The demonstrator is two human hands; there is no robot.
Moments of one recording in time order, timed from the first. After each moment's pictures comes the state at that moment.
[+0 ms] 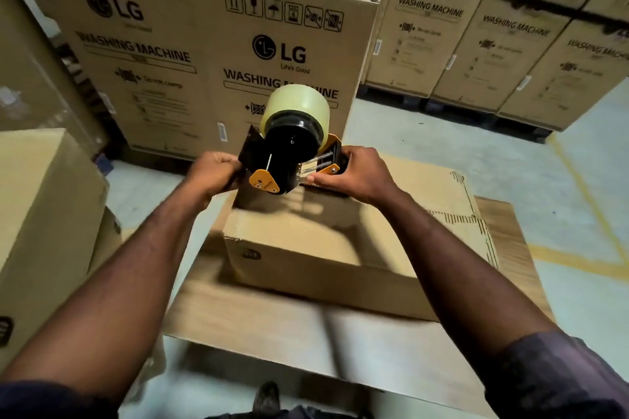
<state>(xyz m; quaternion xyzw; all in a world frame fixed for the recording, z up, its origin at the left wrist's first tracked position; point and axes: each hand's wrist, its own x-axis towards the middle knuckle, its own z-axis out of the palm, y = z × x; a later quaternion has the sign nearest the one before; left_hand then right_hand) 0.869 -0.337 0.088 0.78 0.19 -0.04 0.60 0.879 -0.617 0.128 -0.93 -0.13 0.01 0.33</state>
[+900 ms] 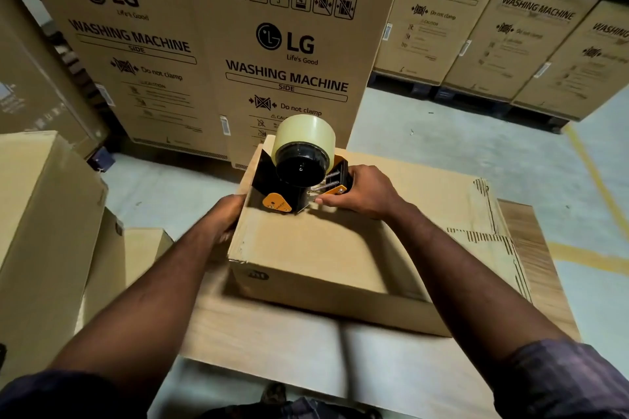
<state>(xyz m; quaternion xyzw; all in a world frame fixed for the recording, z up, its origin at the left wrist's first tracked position) 0.892 -0.333 0.006 0.66 0.29 -0.20 0.66 0.933 -0.616 0.071 -0.95 -0.14 0.09 0.27</state>
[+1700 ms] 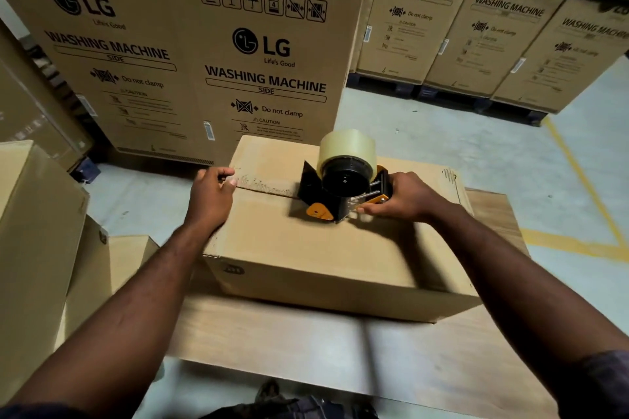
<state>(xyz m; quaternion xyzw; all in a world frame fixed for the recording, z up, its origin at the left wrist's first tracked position) 0.885 -0.364 0.031 0.90 0.14 0.10 0.41 0.906 -0.731 0.093 -0.96 -0.10 0.14 0.23</state>
